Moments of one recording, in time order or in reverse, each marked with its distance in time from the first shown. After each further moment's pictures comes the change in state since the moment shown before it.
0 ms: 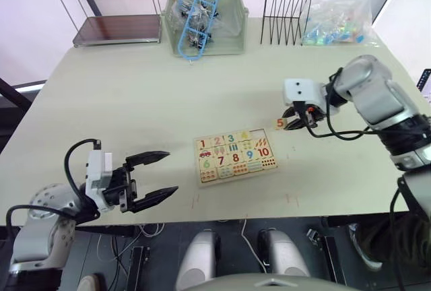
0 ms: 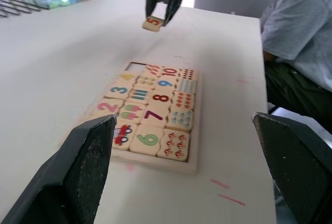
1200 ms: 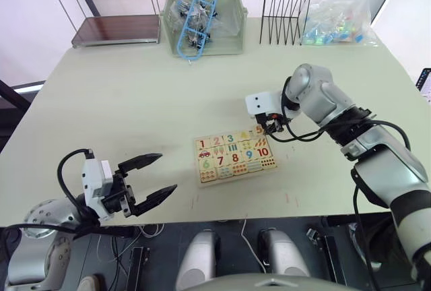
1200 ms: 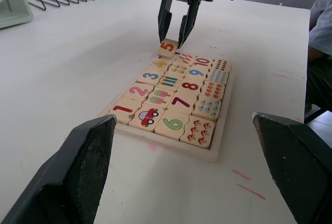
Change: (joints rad) left arm 0.110 -0.038 0.033 -0.084 0.037 -0.029 0.148; right arm -0.105 0.266 0.126 0.292 -0.238 -0.117 -0.039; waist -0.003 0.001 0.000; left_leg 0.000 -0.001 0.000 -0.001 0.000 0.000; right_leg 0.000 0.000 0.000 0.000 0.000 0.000
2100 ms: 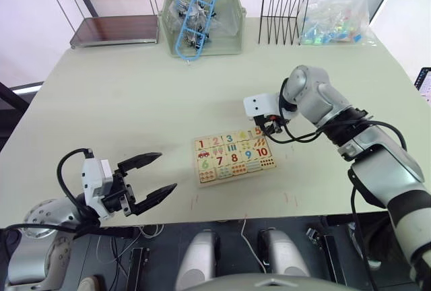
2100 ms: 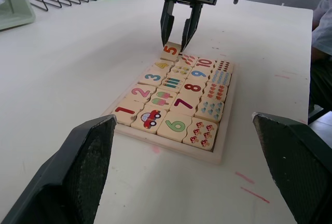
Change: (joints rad) left arm -0.003 0.000 0.000 -0.001 0.000 0.000 0.012; right arm 0.000 0.022 -0.002 0.013 -0.019 -0.023 0.011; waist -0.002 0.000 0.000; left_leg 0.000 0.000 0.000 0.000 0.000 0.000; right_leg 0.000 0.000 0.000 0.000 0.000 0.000
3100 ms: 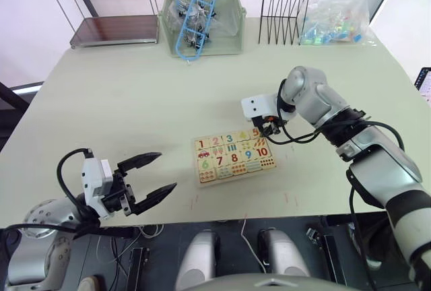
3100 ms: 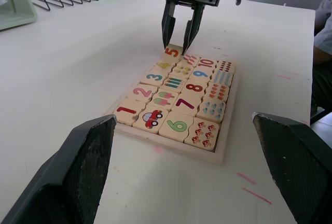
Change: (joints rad) left arm -0.004 0.000 -0.001 -0.001 -0.001 0.002 0.008; right arm 0.005 0.010 -0.005 0.005 0.014 -0.018 -0.004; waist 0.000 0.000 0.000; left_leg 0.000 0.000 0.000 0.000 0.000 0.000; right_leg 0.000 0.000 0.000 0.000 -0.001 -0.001
